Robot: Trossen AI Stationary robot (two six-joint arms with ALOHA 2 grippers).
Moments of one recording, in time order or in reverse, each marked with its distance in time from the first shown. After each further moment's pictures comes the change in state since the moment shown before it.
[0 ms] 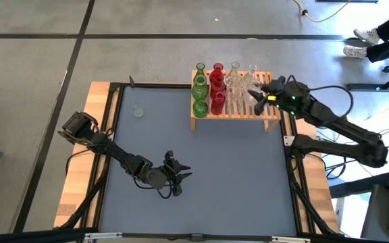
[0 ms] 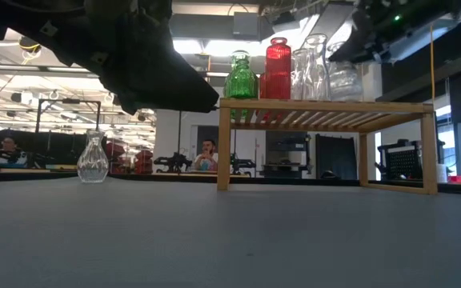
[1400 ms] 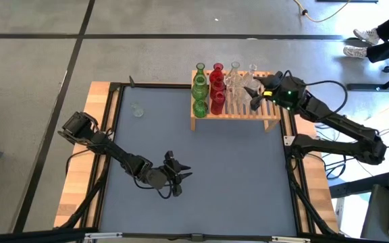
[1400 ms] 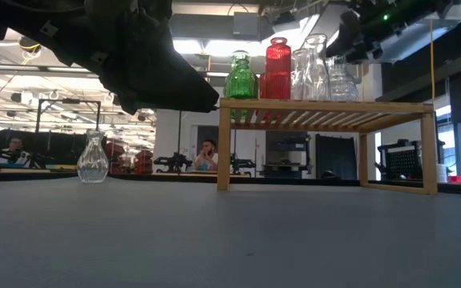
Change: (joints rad) left arm 0.000 0.000 0.000 0.001 0.000 -0.001; right arm -0.031 0.090 0.046 0.053 0.004 -0.030
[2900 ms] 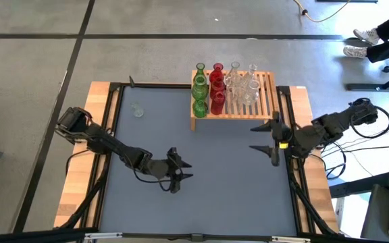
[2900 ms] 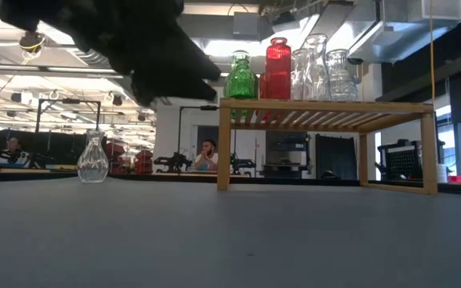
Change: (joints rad) left arm 0.087 -0.093 0.000 -0.072 0.255 0.026; right arm 1.059 -0.021 0.225 -0.460 0.383 0.295
